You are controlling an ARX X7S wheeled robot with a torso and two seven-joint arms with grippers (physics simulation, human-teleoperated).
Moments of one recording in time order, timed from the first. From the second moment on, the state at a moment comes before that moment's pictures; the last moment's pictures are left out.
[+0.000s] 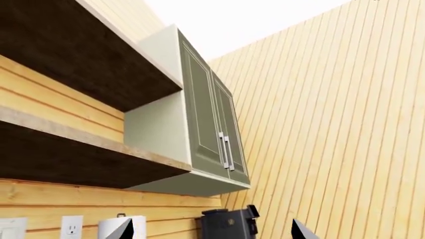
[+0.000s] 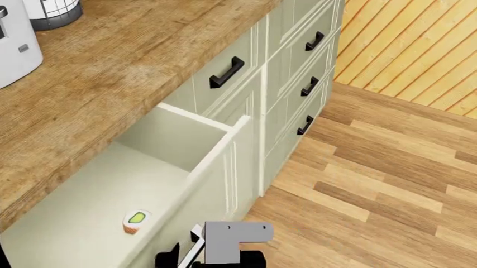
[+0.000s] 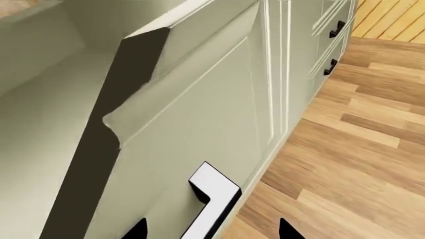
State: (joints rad) left arm 0.10 -0.50 0.16 0.94 -0.11 0.00 -0.37; right arm 0.59 0.03 -0.70 0.53 0.73 0.26 0.37
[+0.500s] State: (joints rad) left arm 0.07 -0.51 0.16 0.96 -0.11 -0.04 -0.38; right arm 0.85 0.05 -1.41 0.54 1.23 -0.15 0.48
